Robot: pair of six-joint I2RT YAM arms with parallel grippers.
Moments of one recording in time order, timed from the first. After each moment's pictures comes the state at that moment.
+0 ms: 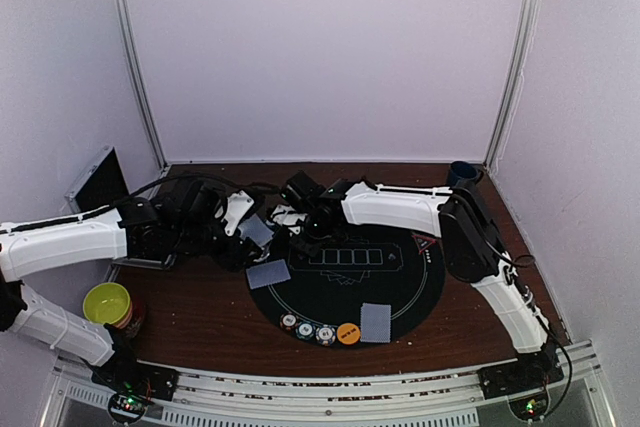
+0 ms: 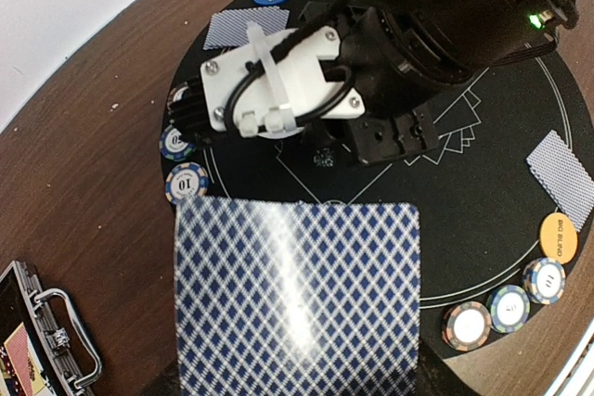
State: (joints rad) left arm -0.82 1.25 0.89 -0.42 -0.09 -0.01; right arm 0.92 2.44 2.09 -0.69 0.14 -0.24
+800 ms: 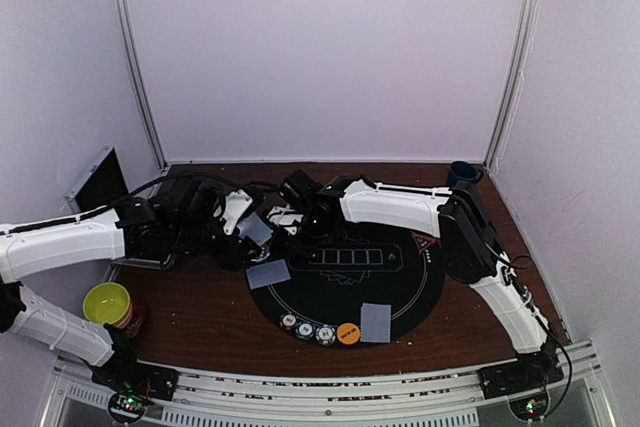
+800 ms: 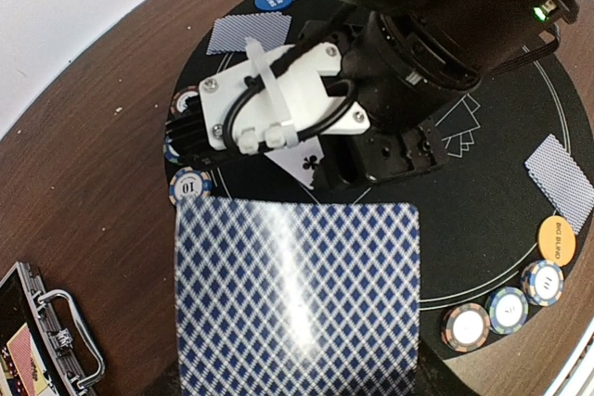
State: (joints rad) left arm -0.82 1.24 0.89 -0.42 -0.09 -0.01; right arm 0.93 2.45 2.14 -0.75 0.02 -0.21
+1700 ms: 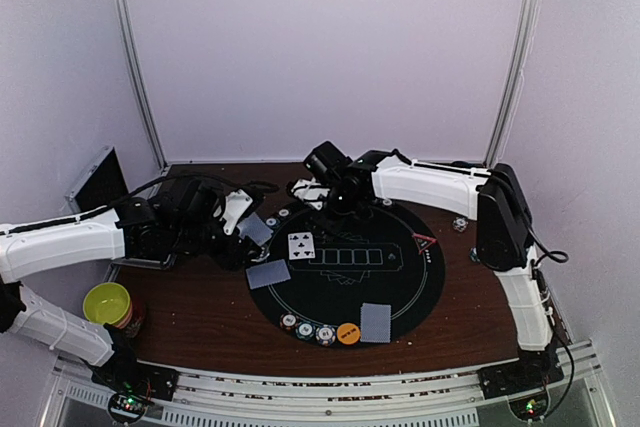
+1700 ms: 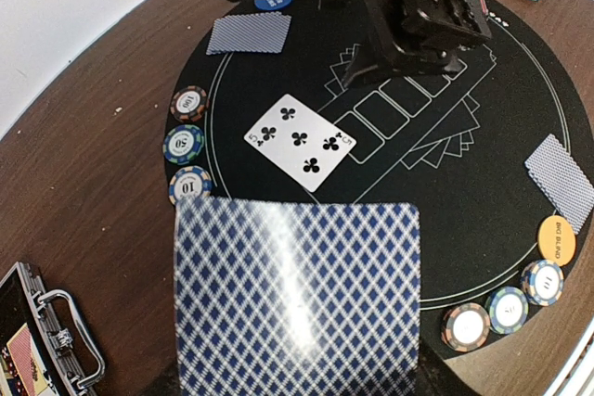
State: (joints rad) left arm -0.82 1.24 0.89 -0.42 -0.09 -0.01; right arm 0.84 2.25 1.99 -0.76 0.13 -0.27
